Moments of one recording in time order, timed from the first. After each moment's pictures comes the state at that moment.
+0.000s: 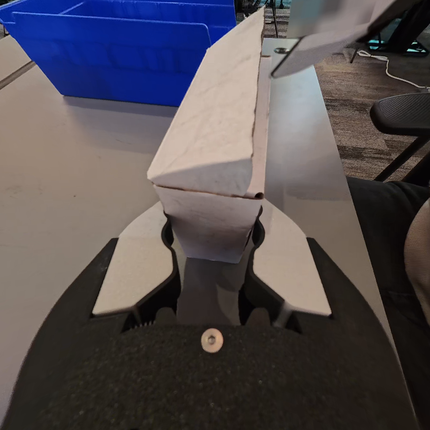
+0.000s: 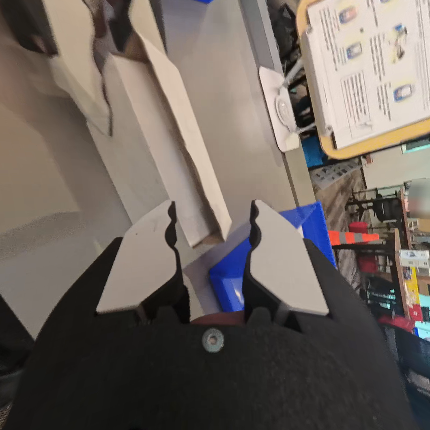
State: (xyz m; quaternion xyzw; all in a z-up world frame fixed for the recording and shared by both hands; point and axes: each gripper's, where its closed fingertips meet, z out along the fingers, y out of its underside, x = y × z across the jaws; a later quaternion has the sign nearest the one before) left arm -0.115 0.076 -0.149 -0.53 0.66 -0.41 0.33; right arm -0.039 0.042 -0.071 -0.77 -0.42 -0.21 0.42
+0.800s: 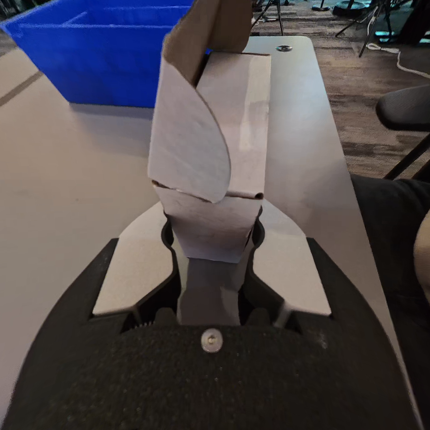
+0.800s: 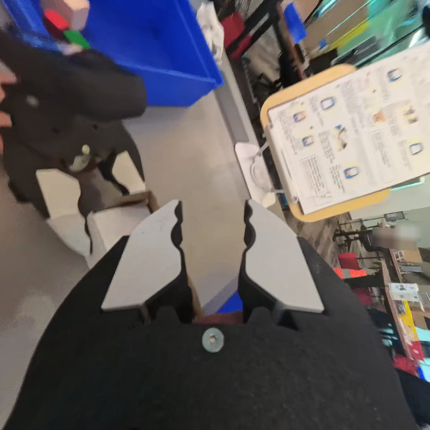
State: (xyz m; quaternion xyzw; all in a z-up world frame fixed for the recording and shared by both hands) left arm -0.114 0.074 -0.148 -0.53 0.67 -0.40 0.34; right arm -0.106 0.107 -0.006 -0.73 -0.43 -0.19 0.49
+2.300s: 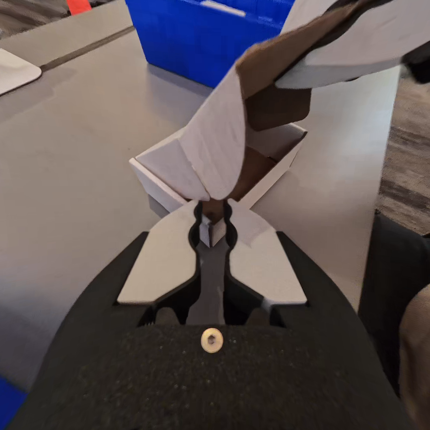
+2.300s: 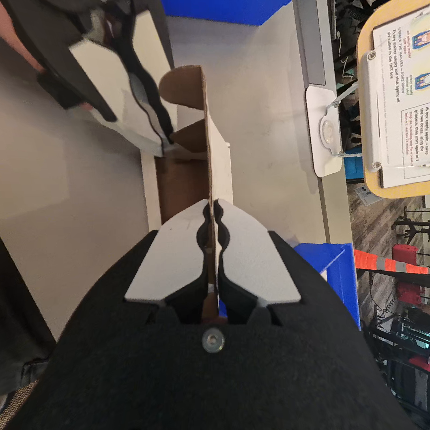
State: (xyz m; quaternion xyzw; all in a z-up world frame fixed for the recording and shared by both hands) left arm -0.138 0.093 -0.139 -0.67 0.55 -0.34 0.37; right arm -0.090 0.073 -0.073 -0.79 -0.47 -0.14 0.36
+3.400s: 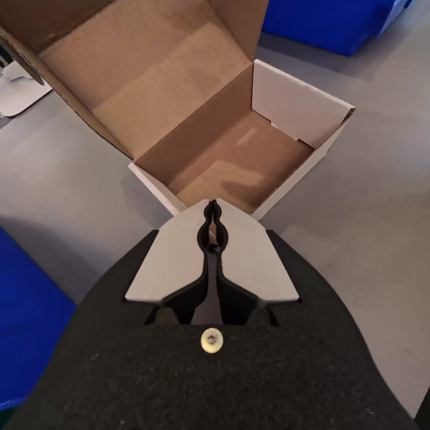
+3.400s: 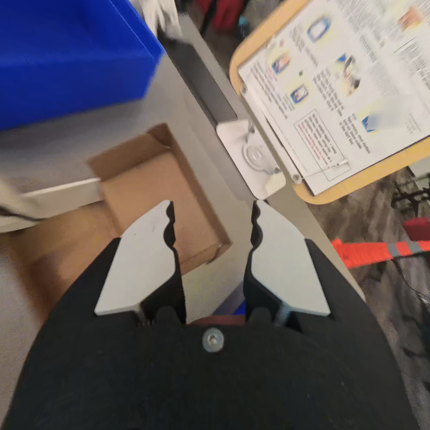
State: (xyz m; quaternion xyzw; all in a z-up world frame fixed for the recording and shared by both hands) left arm -0.159 0.133 -0.157 -0.71 0.54 -0.20 0.41; right arm -0.039 0.200 -0.003 -0.80 -0.34 -0.11 0.49
